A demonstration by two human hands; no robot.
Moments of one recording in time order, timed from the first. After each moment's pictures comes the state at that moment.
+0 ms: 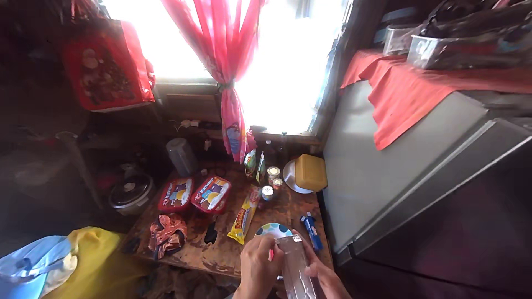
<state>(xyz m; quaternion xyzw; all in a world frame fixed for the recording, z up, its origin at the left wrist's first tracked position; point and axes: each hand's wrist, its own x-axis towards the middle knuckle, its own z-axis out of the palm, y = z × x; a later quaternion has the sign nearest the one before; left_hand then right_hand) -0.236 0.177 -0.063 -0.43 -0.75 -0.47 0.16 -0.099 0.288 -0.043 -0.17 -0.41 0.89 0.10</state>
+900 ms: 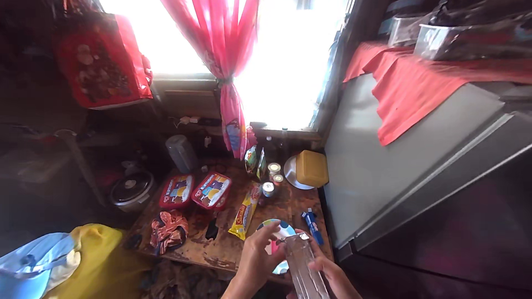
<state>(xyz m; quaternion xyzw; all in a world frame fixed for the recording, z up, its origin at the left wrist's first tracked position) -0.252 0.171 -0.048 -0.44 -0.68 -0.57 -0.13 -0.097 0.305 -0.047 -0.17 -0.39 0.90 0.06</state>
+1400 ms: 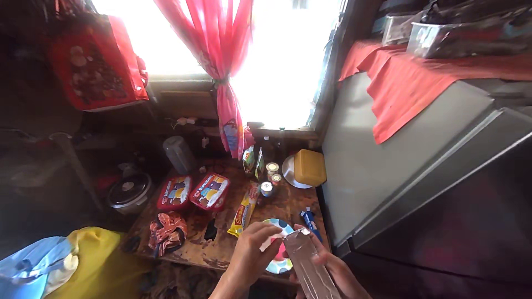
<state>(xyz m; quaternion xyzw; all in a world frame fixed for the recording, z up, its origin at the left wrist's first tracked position) -0.266 0.165 -0.029 -0.53 -0.65 -0.54 -0.05 -0.096 0.318 -0.037 -0.11 -0.39 0.91 0.04</state>
